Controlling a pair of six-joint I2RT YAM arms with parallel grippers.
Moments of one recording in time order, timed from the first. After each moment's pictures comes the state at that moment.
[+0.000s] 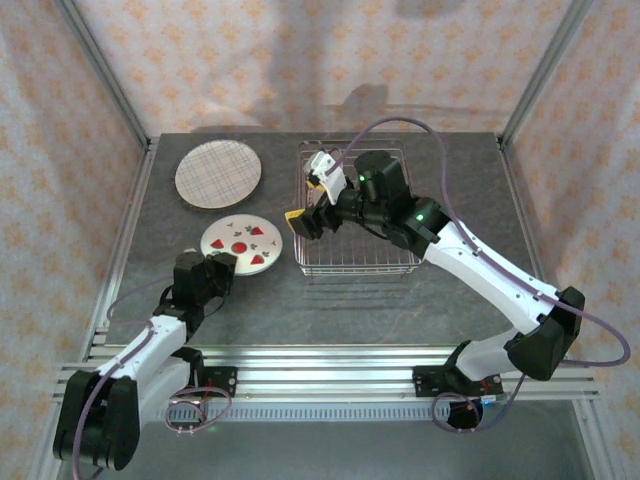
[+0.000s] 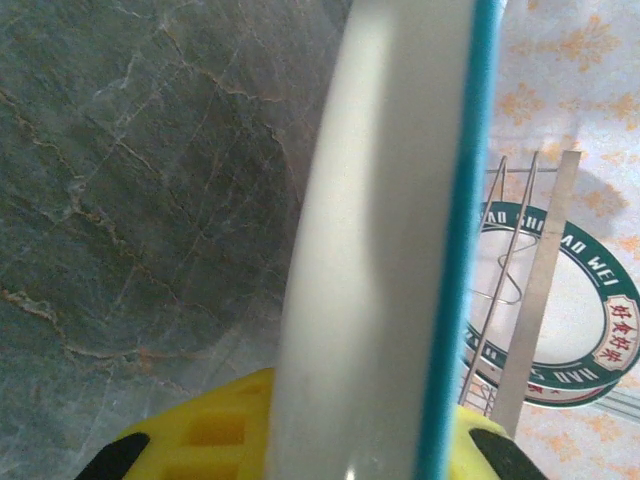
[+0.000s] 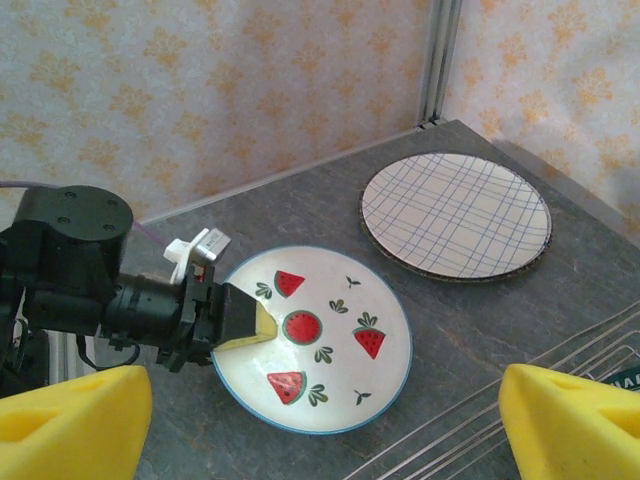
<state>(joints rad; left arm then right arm) -0.09 0.93 0.20 0.18 0.16 -1.43 0.78 1.39 1.42 -0.40 -0.33 -0.11</state>
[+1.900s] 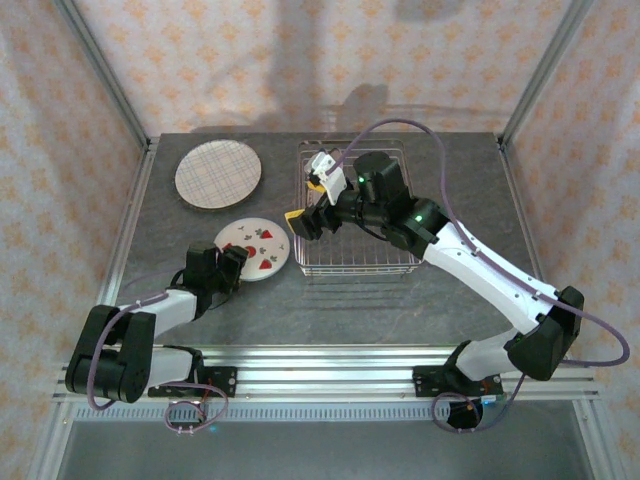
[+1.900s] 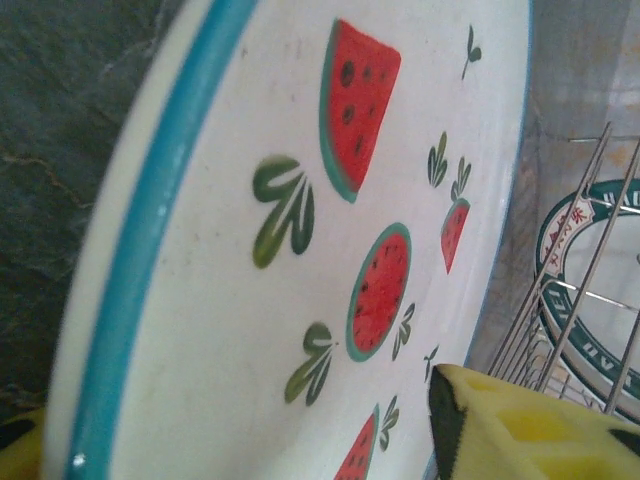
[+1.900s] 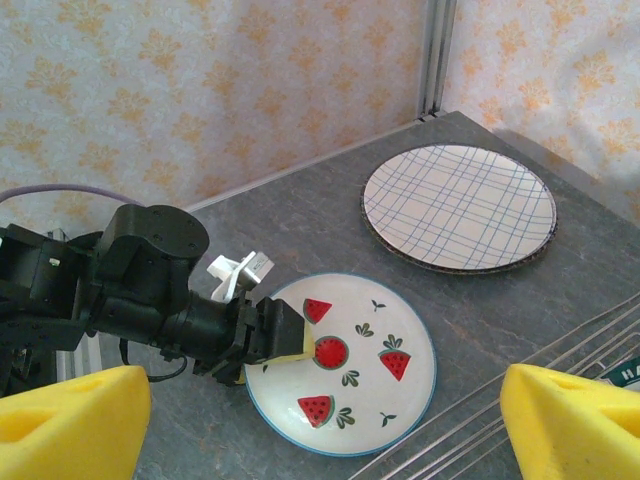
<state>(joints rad) -0.09 1.27 0.30 0.24 0.24 -1.34 0.78 1.39 1.40 -0.39 -0.33 -0.07</state>
